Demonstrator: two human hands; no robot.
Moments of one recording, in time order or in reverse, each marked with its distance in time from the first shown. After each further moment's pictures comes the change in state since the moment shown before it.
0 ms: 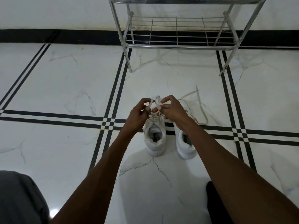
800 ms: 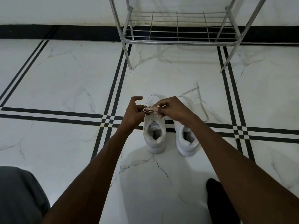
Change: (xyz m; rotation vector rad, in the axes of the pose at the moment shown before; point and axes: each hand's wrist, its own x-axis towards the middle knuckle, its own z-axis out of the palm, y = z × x) left_hand 0.005 -0.015 -0.006 -0.170 0.032 -0.170; right_hand 0.001 -0.001 -0.010 -0.201 -0.168 -0.139
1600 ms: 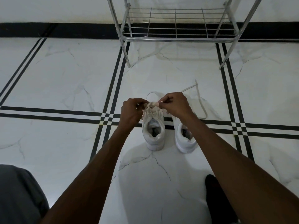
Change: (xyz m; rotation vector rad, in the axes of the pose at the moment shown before) left_hand 0.004 0.000 -0.001 0.464 0.152 0.208; right_hand -0.003 0.005 -0.001 -0.090 0.304 0.063
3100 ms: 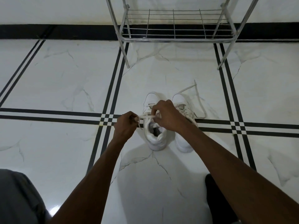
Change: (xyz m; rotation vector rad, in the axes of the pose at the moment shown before) left_hand -0.038 -0.037 -0.004 0.056 -0.086 -0.226; right_hand -0.029 -0.006 0.020 -0.571 -0.208 -0.341
